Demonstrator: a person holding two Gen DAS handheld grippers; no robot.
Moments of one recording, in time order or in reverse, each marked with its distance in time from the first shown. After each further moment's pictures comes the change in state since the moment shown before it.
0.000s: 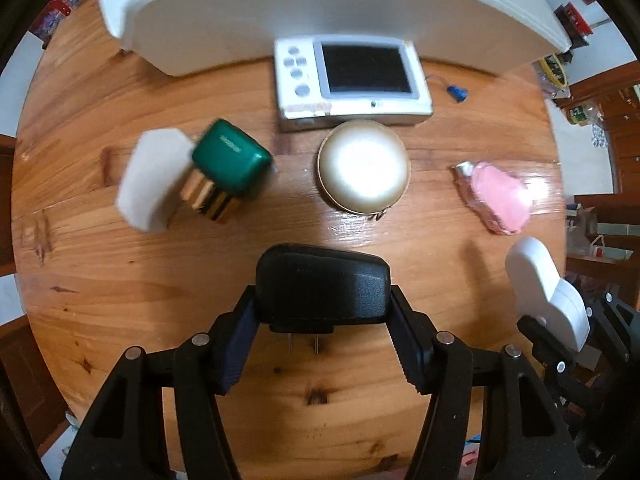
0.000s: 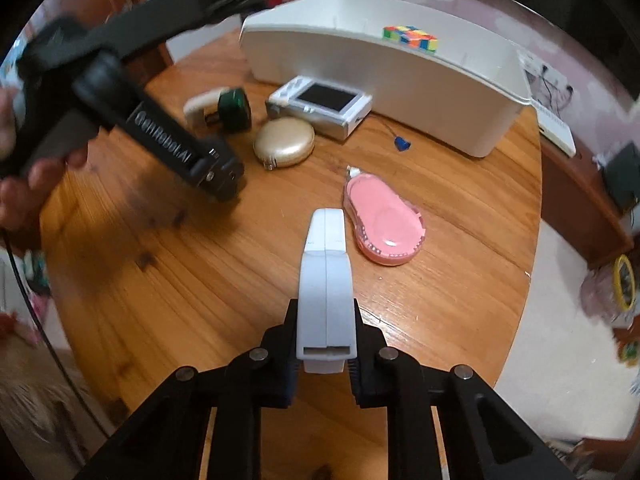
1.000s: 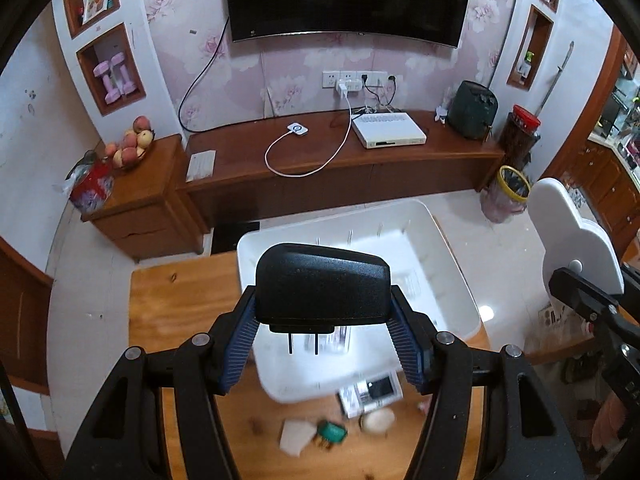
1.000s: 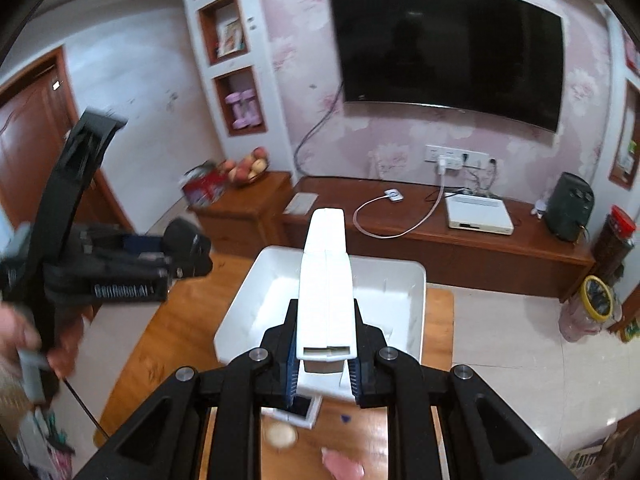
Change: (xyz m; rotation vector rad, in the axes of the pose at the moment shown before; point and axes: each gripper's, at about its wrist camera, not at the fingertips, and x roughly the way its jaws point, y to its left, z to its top) left arm -0.221 -0.005 0.133 0.153 -0.605 0.032; right arm -0.169 -0.054 0.223 0.285 -0.423 -0.118
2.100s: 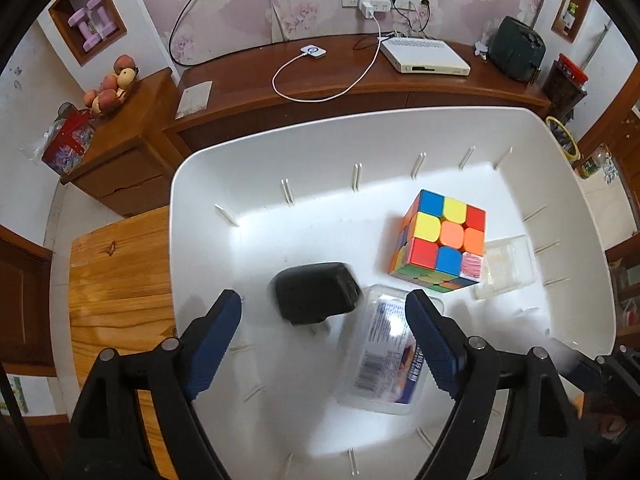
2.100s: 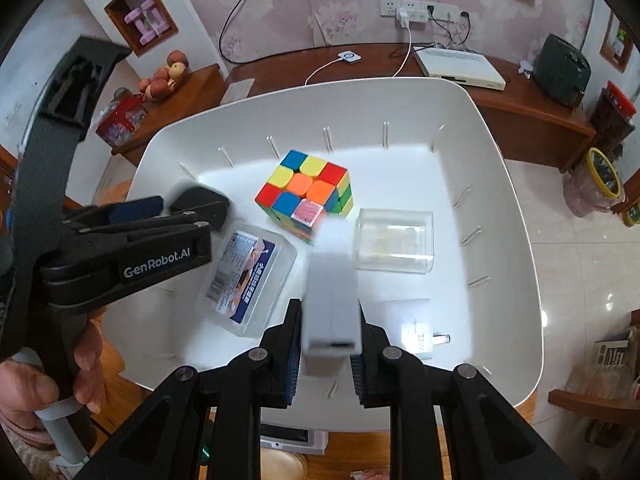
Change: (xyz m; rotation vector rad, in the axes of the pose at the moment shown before) left arm 0.185 0.008 -0.023 -0.008 0.214 0.070; right arm 0.207 -0.003 -0.080 0.191 0.432 -0.116
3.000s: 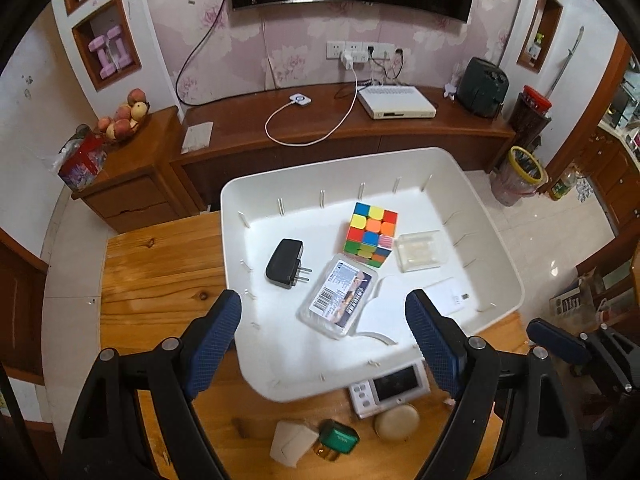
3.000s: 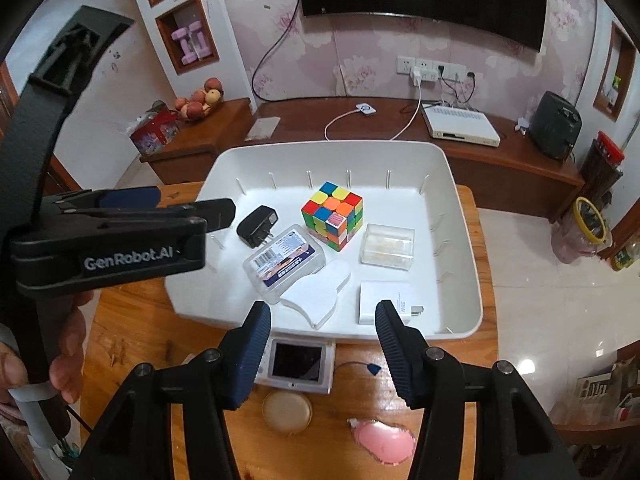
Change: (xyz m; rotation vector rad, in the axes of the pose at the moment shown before) left arm -0.131 -0.010 -0.051 -0.005 -0.164 -0.060; right arm -0.105 0.018 -0.057 -0.099 -0.192 0.001
